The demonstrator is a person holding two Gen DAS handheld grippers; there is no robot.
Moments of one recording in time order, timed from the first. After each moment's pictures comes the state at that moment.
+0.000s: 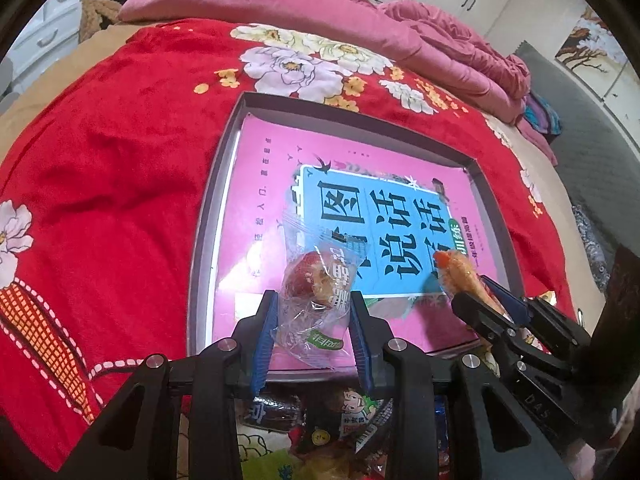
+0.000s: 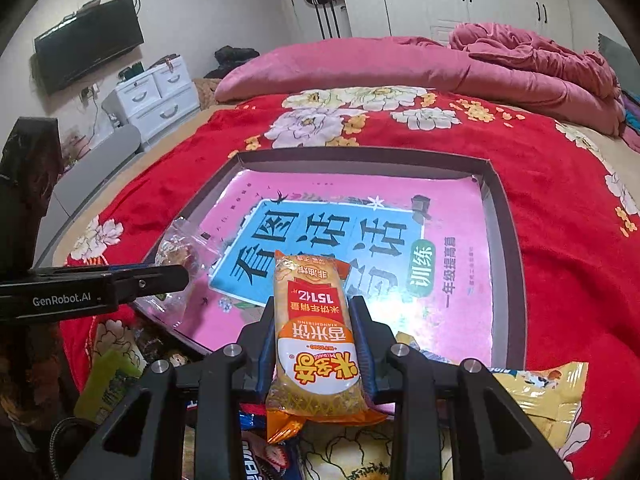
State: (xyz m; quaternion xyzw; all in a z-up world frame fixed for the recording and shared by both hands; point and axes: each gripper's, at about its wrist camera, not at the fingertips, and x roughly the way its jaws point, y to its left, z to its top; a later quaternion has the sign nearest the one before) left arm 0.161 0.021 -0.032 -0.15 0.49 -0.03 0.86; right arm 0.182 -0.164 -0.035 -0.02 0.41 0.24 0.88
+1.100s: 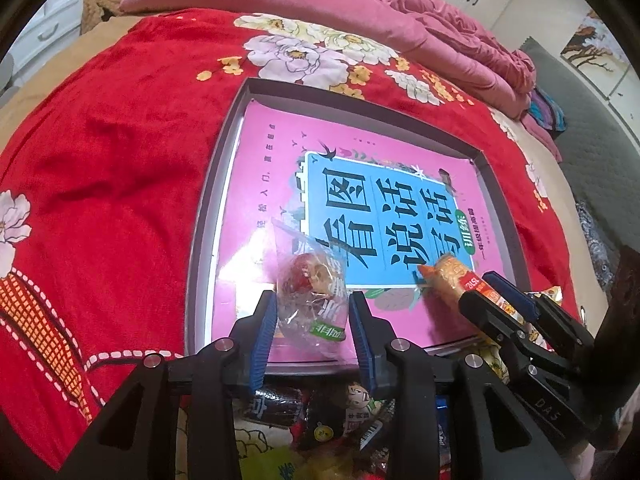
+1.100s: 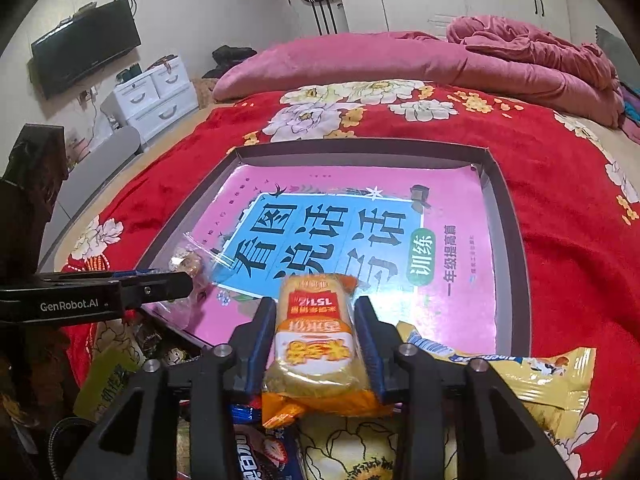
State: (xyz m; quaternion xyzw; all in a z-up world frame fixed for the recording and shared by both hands) left arm 0.162 0.020 -0.037 -0.15 0.51 -0.03 0.85; right arm 0.181 -0.170 -0.037 -0.01 0.41 0.24 0.88
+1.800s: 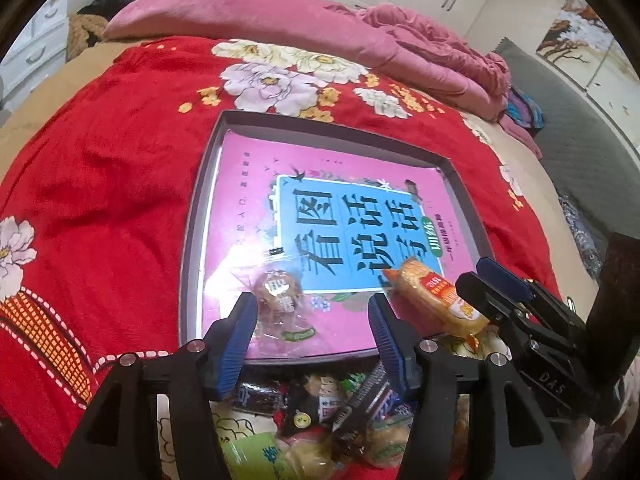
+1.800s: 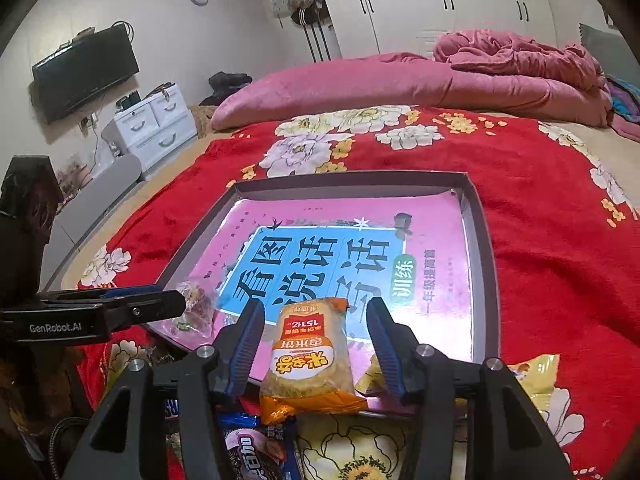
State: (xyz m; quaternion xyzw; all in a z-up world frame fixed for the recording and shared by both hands) left arm 0.147 0.011 -0.011 -0.14 0.48 -0.06 0.87; right arm 0.175 -0.189 -0.015 0.02 0.37 0.23 0.90
